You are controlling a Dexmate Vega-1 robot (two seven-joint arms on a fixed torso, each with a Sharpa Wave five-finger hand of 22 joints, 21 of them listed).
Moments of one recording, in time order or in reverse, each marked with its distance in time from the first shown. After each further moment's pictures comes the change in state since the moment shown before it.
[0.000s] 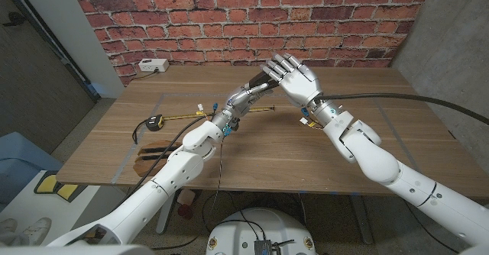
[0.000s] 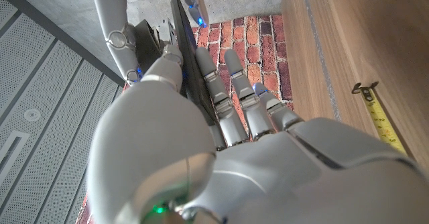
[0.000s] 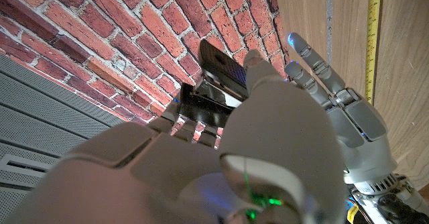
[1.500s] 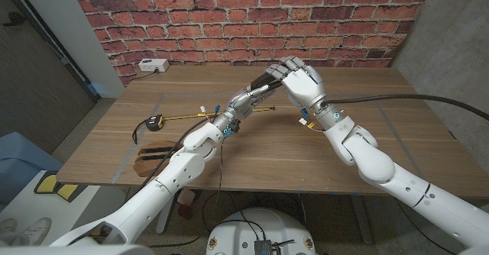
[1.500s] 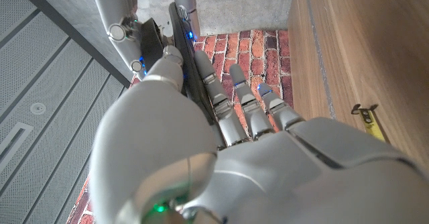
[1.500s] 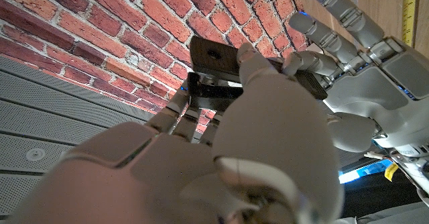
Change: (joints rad) left arm -0.017 -0.030 -0.001 0.080 -0.057 -0.026 -0.126; left_hand -0.048 0.056 -0.052 0.023 0.000 -0.182 -0.028 -0.093 0.030 -0.223 -0.038 -0.110 0.017 -0.262 0.026 -0.117 -0.047 -0.066 0.103 -0.019 0.006; right arm 0.012 0.013 -0.023 0.085 0.185 -0.029 -0.279; right_hand 0.082 0.020 -0.004 0.011 -0.017 0.374 -0.053 0.078 0.002 0.347 -0.051 0.085 0.033 0.259 -0.008 0.176 0.087 0.218 -0.005 -0.009 0.009
